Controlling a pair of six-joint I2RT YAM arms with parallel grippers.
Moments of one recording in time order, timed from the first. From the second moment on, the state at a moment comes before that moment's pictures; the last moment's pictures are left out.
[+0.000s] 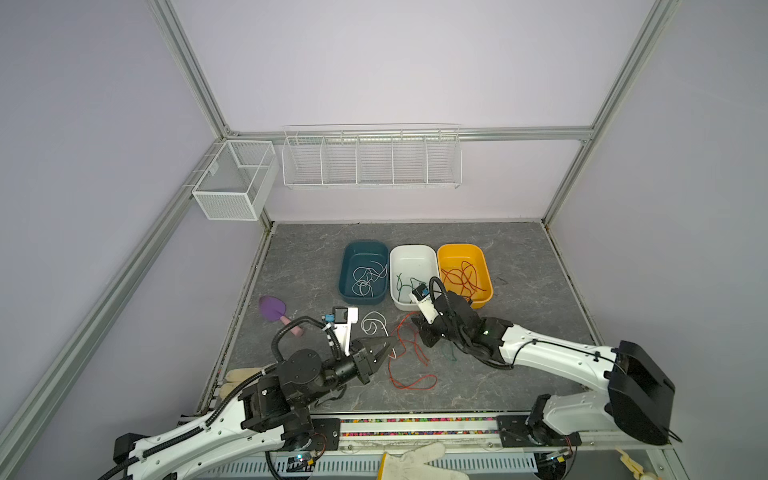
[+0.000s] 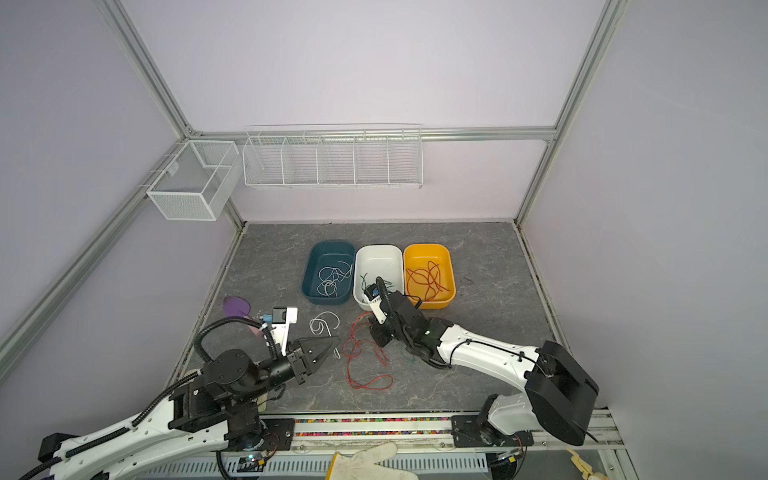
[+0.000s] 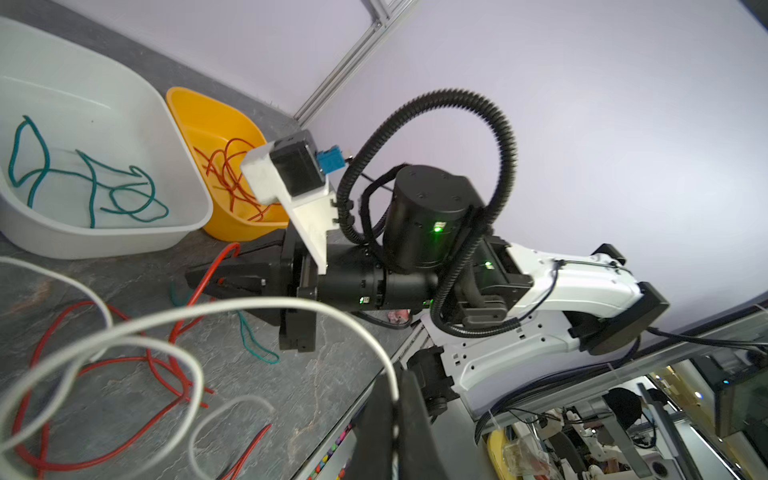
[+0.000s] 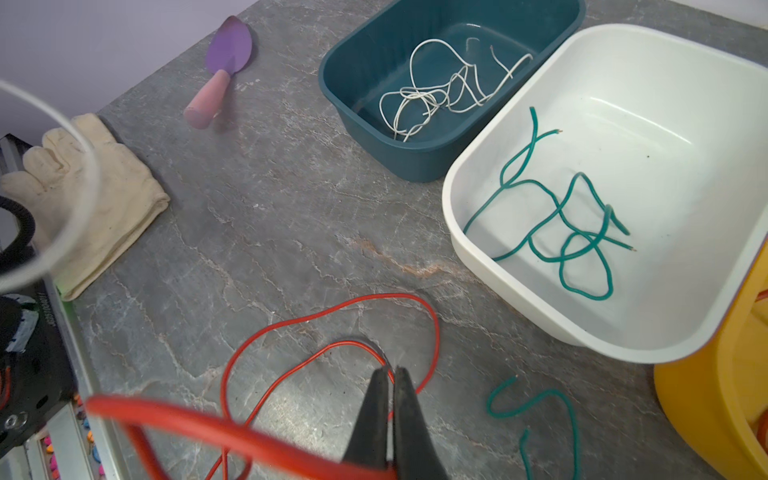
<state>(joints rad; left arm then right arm) -1.21 0.42 0.51 -0.11 -0.12 -0.88 0.92 1.37 0.80 -0.10 0.02 0.19</state>
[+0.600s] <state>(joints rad) -1.12 0.50 0.77 -0.46 -0.21 -0.68 0.88 1.26 0.73 -0.10 0.02 0.23</state>
